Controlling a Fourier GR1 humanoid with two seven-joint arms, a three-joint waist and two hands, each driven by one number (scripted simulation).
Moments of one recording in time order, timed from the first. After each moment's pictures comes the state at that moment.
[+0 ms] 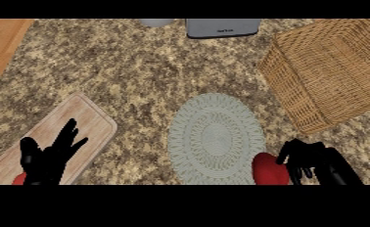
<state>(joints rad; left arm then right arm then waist) 0.20 0.22 0.03 -1.52 0.11 0.03 0.24 0.27 -0.36 0.23 -2.05 0.54 0.05 -0.07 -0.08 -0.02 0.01</state>
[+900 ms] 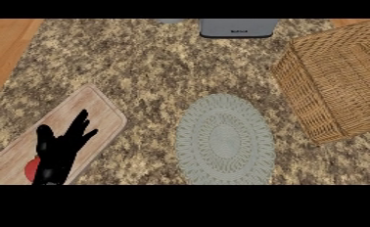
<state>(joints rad) 0.13 0.21 0.00 -1.50 0.07 0.02 0.27 -0.03 -0.72 -0.54 -2.15 -0.24 0.22 0.49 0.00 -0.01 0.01</state>
